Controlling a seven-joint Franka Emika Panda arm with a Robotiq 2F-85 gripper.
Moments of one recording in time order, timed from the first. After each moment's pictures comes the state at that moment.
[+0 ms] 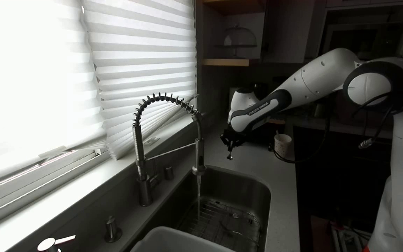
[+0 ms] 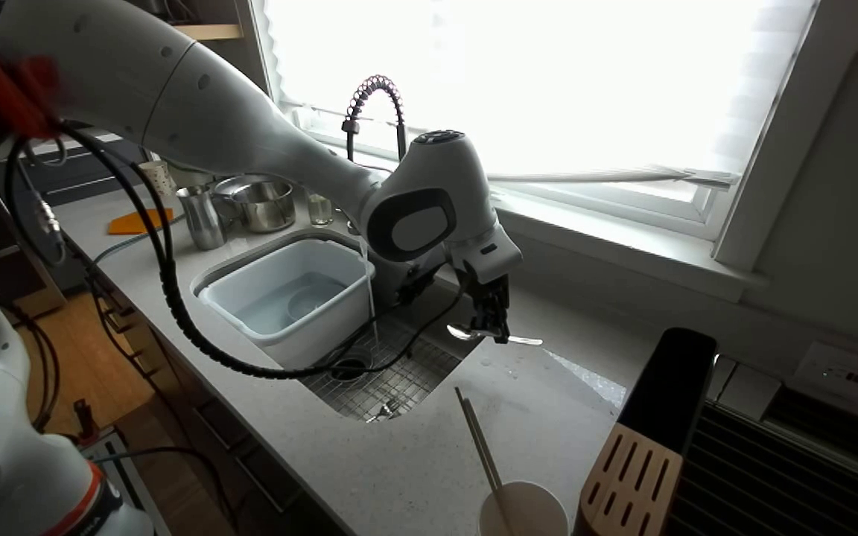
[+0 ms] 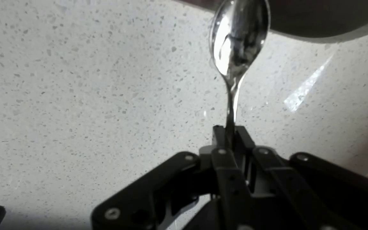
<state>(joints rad) -0.19 0.19 -0.30 -2.05 -0.08 2.53 0.82</state>
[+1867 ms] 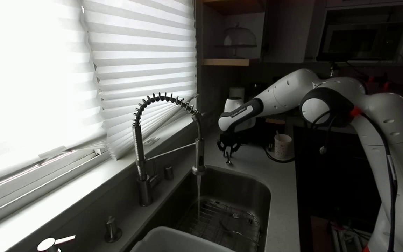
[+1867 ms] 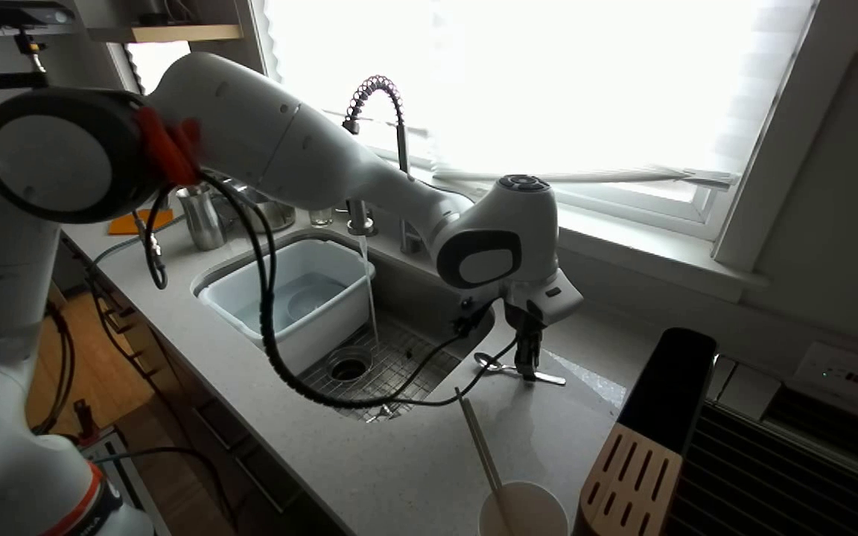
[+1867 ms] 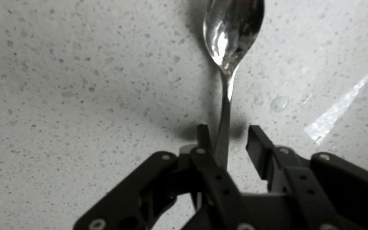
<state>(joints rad) -0.27 0.50 -0.31 -1.72 0.15 2.35 0.57</state>
